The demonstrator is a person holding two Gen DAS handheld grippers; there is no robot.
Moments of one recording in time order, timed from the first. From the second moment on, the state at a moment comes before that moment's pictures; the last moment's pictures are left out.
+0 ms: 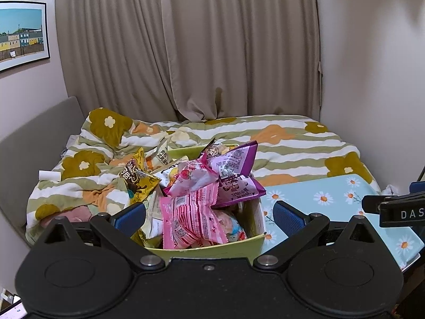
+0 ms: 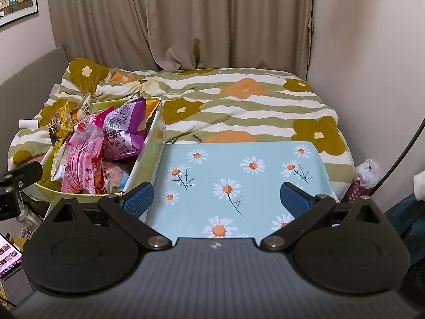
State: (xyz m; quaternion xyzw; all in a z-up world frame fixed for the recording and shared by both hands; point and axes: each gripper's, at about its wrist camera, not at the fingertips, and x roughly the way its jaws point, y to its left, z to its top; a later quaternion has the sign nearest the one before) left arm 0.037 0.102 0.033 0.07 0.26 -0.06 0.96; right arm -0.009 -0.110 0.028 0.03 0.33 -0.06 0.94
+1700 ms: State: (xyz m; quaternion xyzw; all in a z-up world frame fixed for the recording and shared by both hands) left arm 0.040 0.121 0.038 0.06 0.24 -0.07 0.97; right arm -0.002 -0.094 0.028 0.04 0.34 -0.06 0.94
